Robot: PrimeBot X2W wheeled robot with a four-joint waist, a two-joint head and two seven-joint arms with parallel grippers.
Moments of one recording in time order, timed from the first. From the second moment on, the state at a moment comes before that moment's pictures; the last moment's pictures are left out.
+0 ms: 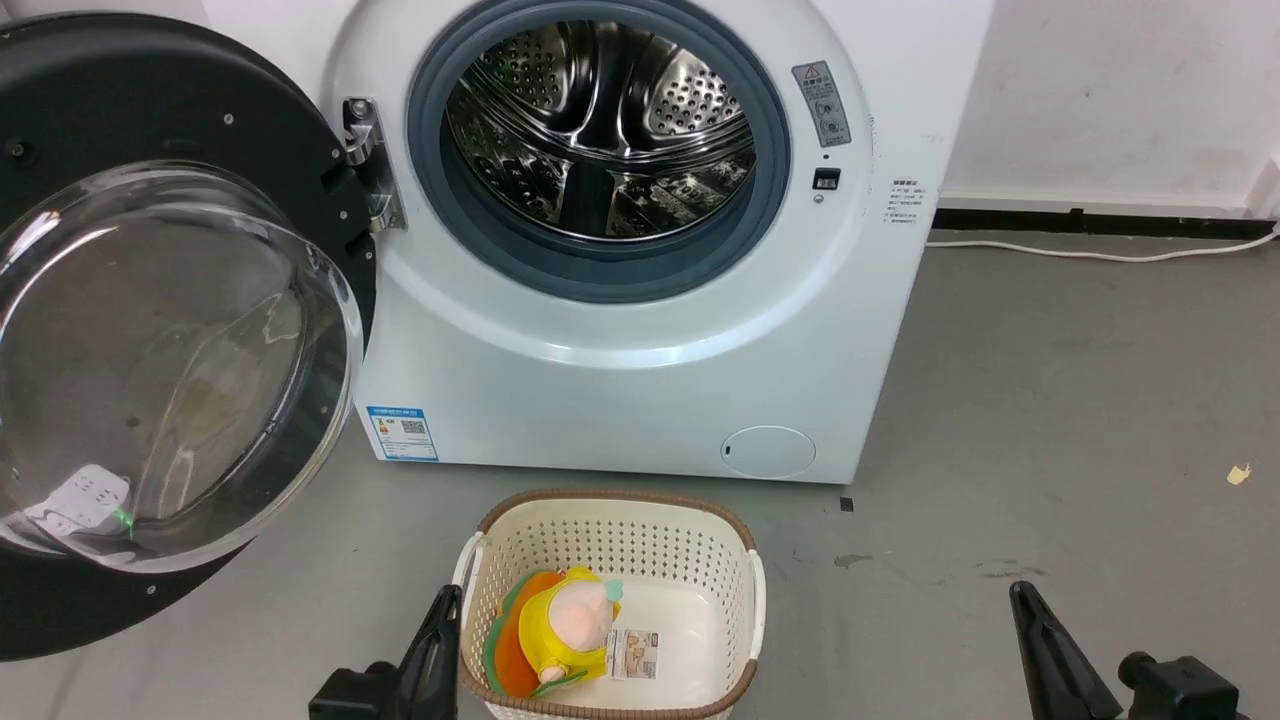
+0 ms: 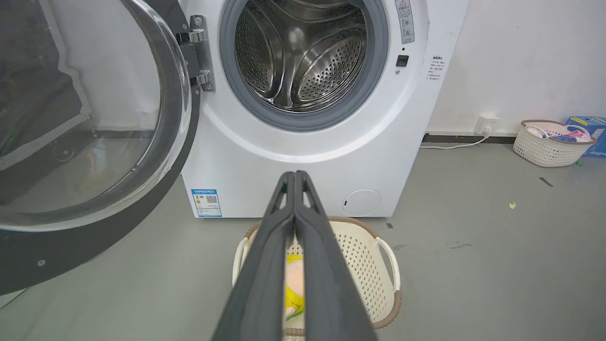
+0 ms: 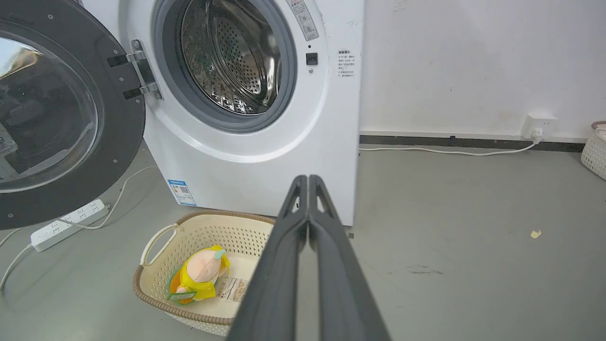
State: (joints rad) left arm 0.10 0.07 -0.13 0.13 -0.12 0.00 -0.24; right arm 0.11 -0.06 -0.03 0.13 0.12 0.13 -0.23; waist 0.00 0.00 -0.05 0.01
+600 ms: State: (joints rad) left arm 0.09 0.07 -0.11 0.11 -0.10 0.00 -0.20; right arm 0.10 -0.06 -0.03 0.12 0.10 0.13 -0.20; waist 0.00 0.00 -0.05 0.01
